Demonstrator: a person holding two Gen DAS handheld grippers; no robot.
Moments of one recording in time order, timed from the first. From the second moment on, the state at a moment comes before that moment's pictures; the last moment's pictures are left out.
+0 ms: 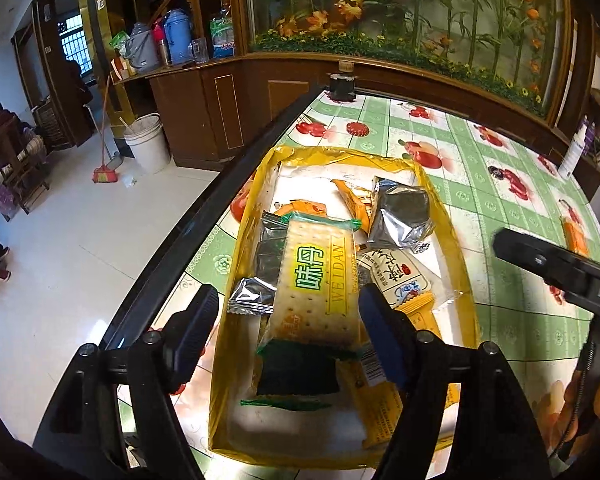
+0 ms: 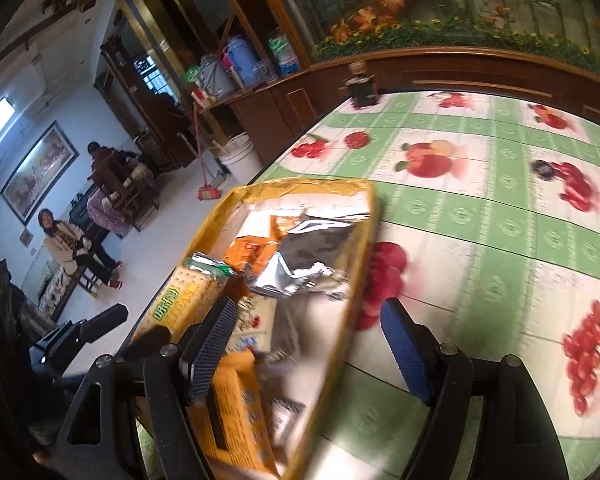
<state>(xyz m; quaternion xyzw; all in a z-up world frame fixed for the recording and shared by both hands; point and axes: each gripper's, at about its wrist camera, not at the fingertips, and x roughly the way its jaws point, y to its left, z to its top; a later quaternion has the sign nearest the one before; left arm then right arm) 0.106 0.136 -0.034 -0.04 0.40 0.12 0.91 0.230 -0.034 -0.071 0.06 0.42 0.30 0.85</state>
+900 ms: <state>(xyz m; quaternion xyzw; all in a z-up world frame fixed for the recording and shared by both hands) 0.093 0.091 -0.071 -0.05 0.39 0.11 0.91 0.157 -0.224 -0.059 0.17 0.36 0.21 0.89</state>
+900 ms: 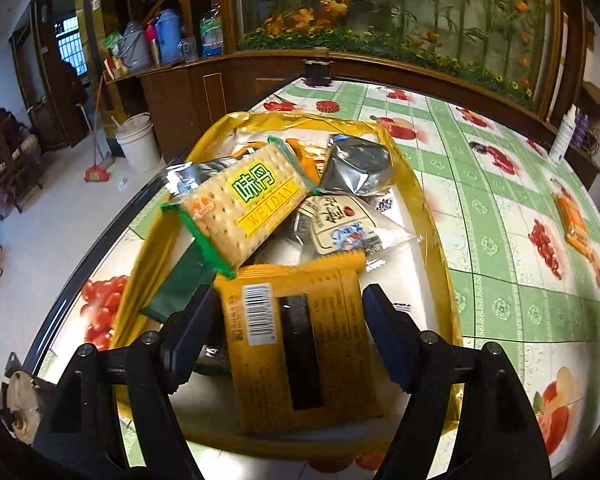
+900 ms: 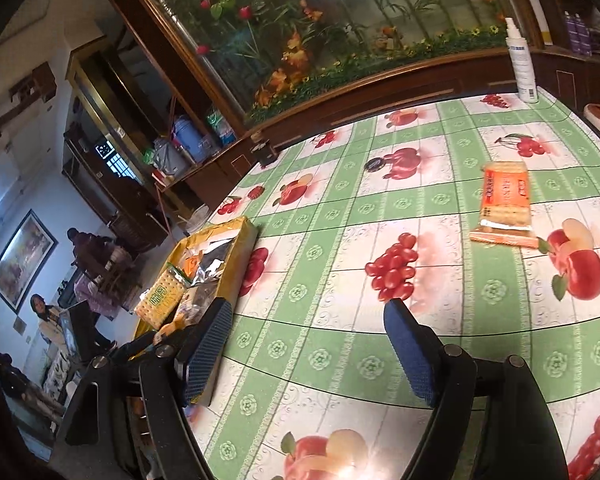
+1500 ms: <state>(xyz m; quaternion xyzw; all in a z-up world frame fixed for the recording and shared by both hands) 0.073 -0.022 -0.016 0.08 0.34 0.00 0.94 0.150 -0.297 -0.079 0.19 0.37 0.11 0.90</state>
